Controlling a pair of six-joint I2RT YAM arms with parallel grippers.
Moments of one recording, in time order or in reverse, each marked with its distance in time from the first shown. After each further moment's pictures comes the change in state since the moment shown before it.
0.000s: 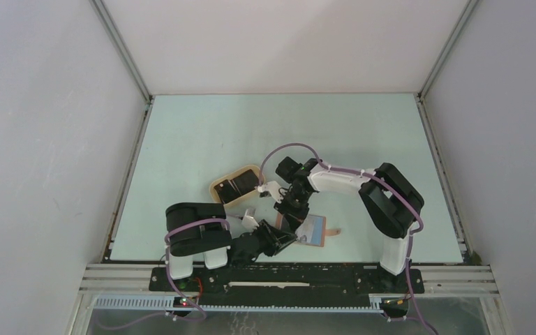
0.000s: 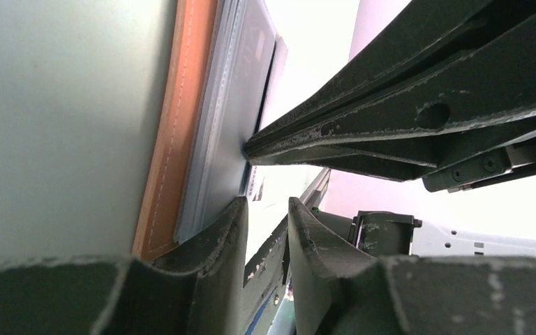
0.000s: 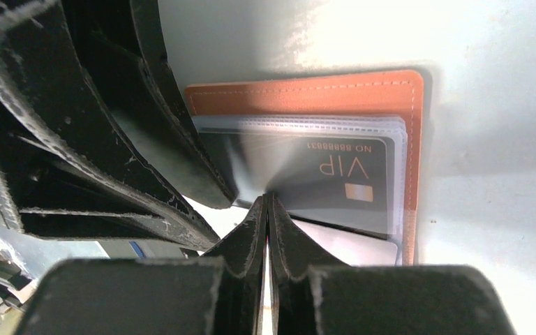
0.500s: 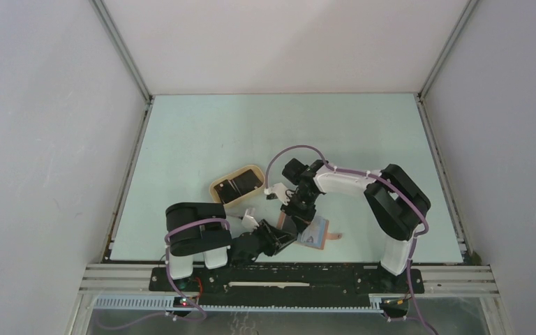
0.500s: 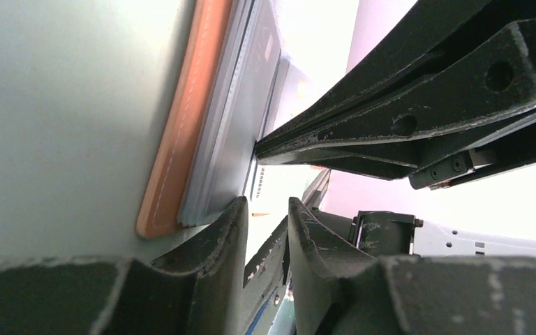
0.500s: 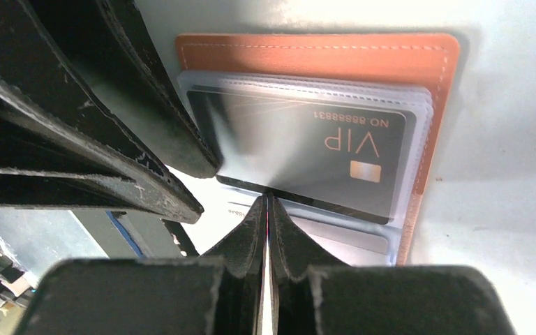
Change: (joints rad) left arm 0.004 0.000 0.000 0.001 0.004 0.001; right arm -0.035 -0.042 -0.066 -0.016 0.026 -0.035
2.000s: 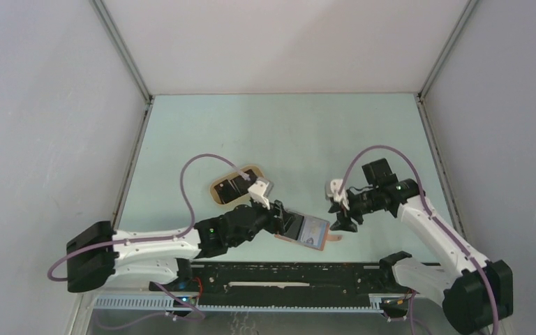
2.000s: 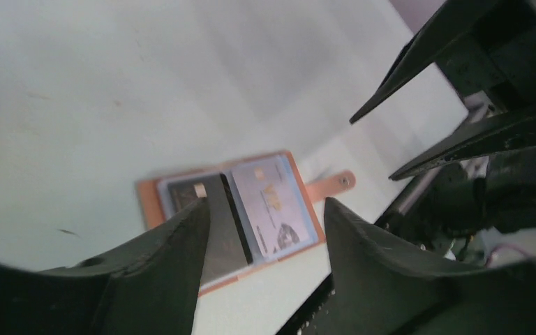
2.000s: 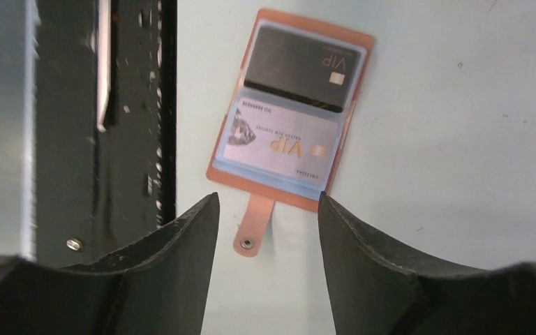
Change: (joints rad) left arm 0.070 -0.837 0.307 -1.060 -0.039 1.046; right arm -0.446 -0.767 -0.344 -0.081 -0.387 -0.573
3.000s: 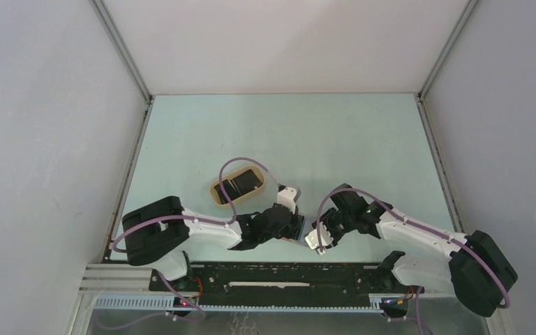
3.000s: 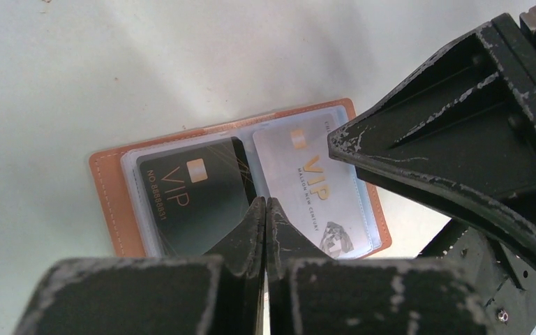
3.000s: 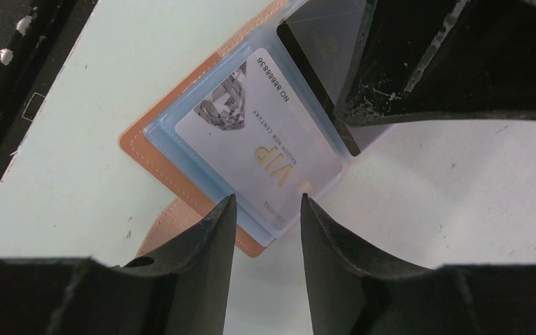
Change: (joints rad) left arm 0.005 0.520 0.146 0.047 0.104 -0.069; right arm 0.377 0.042 -0.299 0.415 0.394 -0.544
